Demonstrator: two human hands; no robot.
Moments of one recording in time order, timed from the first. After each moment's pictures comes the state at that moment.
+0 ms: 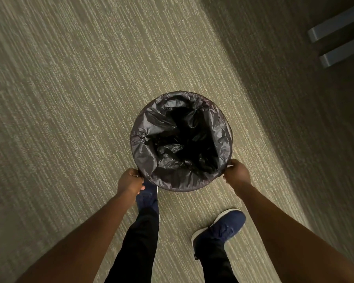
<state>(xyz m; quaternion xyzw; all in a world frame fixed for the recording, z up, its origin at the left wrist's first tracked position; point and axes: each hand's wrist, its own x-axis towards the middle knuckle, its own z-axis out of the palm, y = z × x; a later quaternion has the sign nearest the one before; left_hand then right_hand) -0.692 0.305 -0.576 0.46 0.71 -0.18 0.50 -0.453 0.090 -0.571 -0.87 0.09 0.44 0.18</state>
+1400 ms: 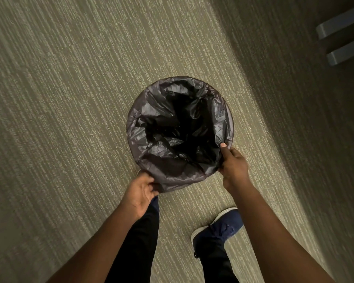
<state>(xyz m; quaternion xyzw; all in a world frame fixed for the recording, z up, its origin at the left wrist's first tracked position) -0.688 0.276 -0.532 0.18 0.60 0.00 0.78 -0.470 0.145 -0.535 -0.72 0.27 0.40 0.49</state>
